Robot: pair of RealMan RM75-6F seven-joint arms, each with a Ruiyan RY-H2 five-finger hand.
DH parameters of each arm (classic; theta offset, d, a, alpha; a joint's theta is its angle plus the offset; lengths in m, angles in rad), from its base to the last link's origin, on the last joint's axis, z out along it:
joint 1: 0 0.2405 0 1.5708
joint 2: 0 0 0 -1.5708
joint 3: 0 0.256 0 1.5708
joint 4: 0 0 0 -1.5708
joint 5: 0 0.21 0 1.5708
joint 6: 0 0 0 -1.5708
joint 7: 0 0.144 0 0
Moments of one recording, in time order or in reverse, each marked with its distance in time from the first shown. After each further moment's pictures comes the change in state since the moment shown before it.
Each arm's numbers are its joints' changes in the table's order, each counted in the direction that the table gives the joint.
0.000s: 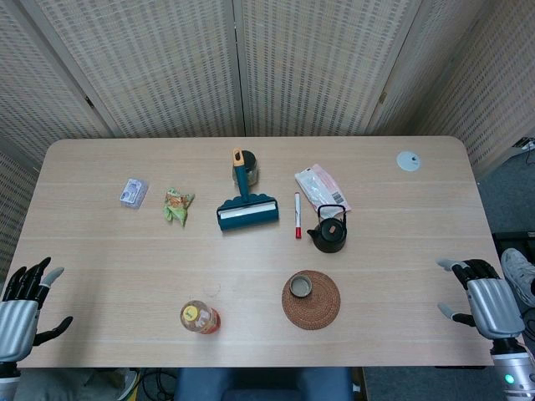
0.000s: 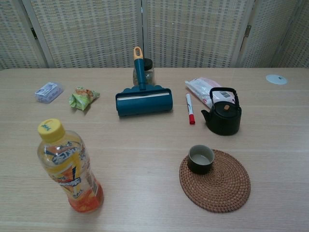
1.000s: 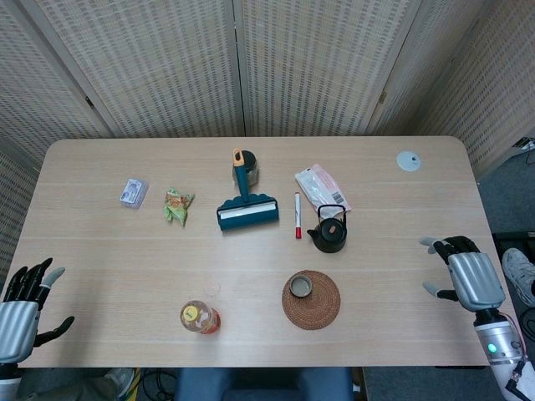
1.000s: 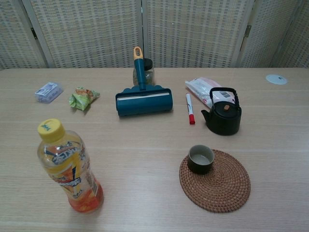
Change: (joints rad) left arm 0.004 0.015 0.002 -0.023 0.018 -0.022 -0.023; right arm 0.132 -0.051 0.086 0.117 0.099 0.175 -0.087
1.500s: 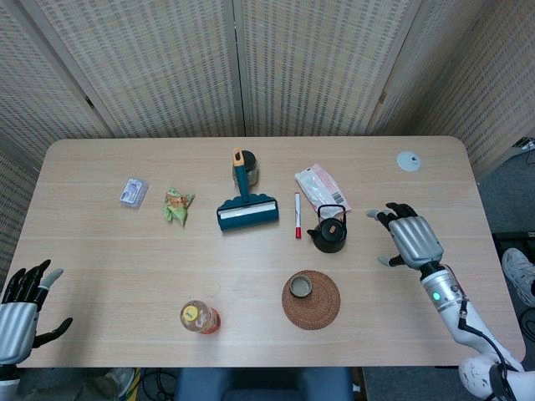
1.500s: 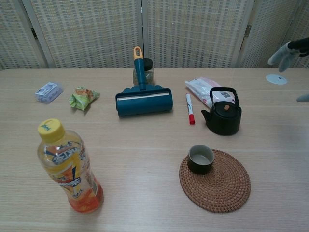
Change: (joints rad) left arm 0.005 0.004 0.002 -0.009 -0.011 0.005 0.000; right arm 0.290 0.053 0.115 0.041 0.276 0.329 -0.197
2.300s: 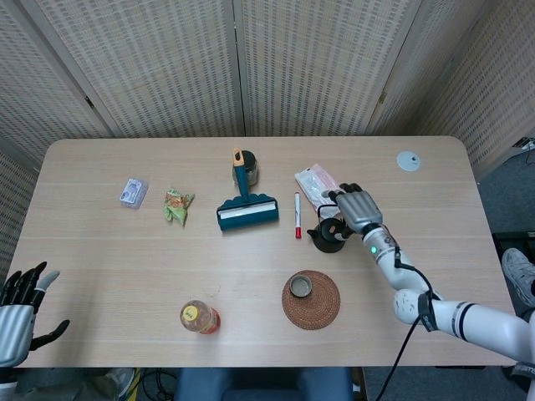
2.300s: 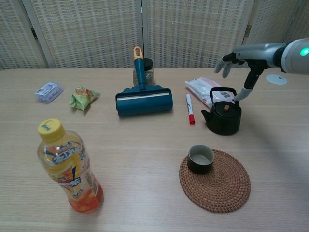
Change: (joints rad) left arm 0.013 -0.006 0.003 0.010 -0.006 -0.007 0.013; right arm 0.396 0.240 0.009 -0.302 0.485 0.245 -0.204
